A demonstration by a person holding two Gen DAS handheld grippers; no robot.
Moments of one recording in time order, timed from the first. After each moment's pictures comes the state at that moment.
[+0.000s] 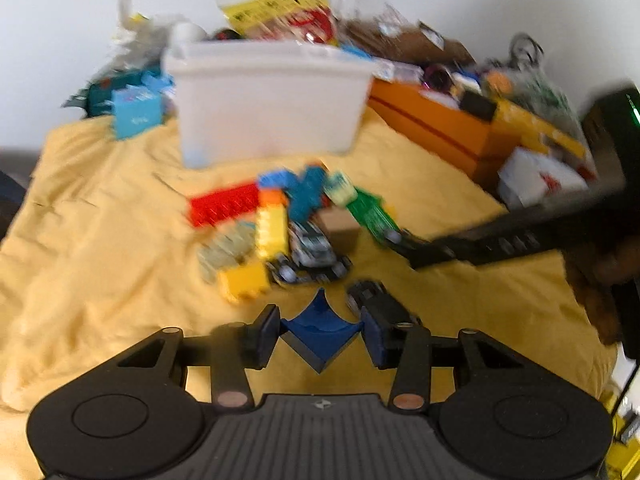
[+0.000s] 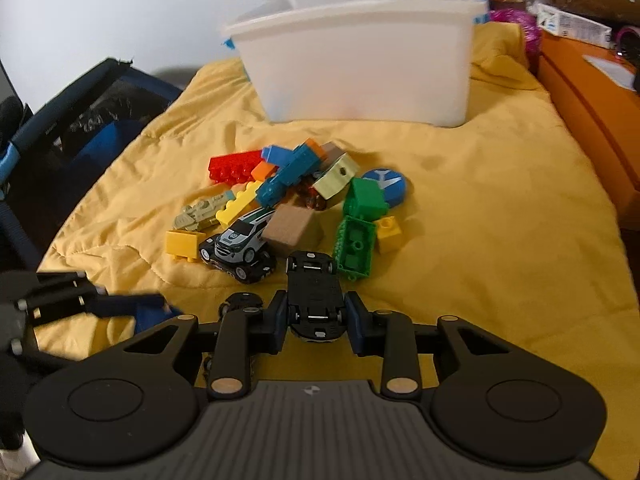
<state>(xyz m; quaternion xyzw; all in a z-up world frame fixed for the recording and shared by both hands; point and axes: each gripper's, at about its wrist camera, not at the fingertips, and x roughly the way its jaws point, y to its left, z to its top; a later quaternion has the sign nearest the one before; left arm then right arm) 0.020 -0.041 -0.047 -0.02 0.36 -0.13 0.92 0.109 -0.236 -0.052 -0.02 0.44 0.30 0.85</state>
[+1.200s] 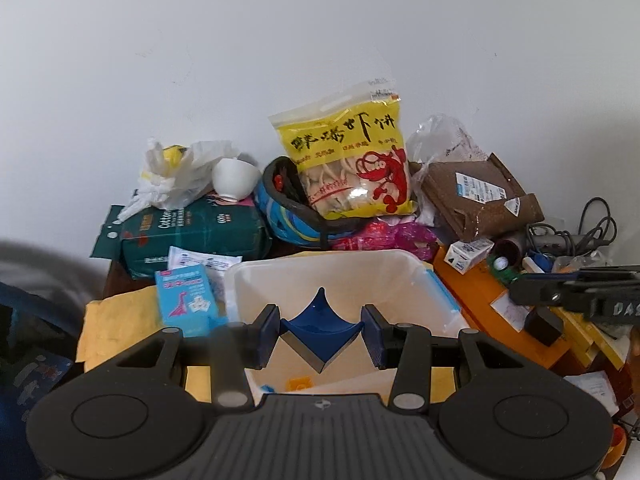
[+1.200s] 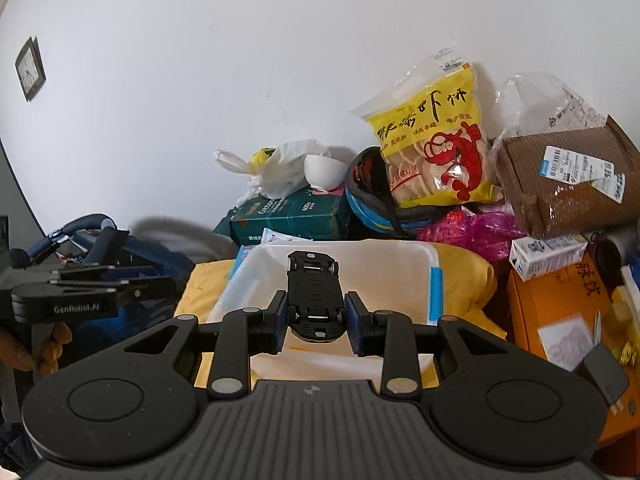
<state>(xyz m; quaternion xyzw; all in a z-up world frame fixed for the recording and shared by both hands) 0.228 0.005 0.149 -0.04 0.32 -0.09 0.94 0.247 -0.239 0.143 0.02 0.32 0.30 0.90</state>
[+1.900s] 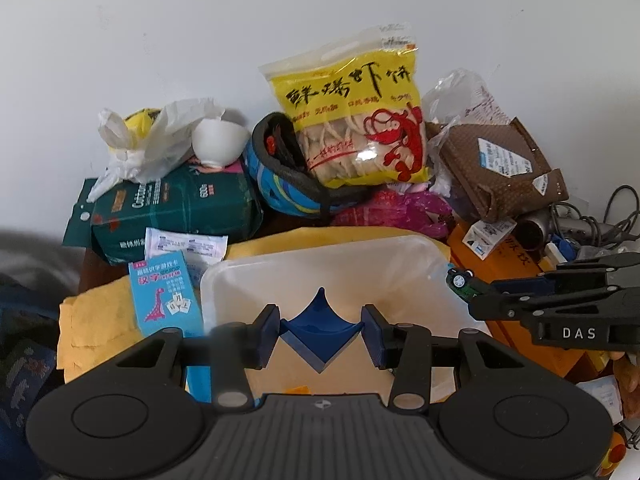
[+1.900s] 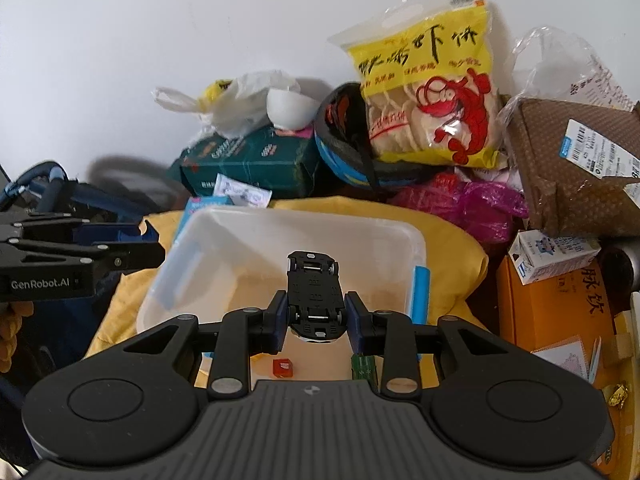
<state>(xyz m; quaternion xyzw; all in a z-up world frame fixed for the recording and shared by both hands) 0.316 -0.004 0.136 -0.04 0.40 -0.09 0.91 0.341 -0.199 0.124 -0.04 0.43 0.26 0.86</state>
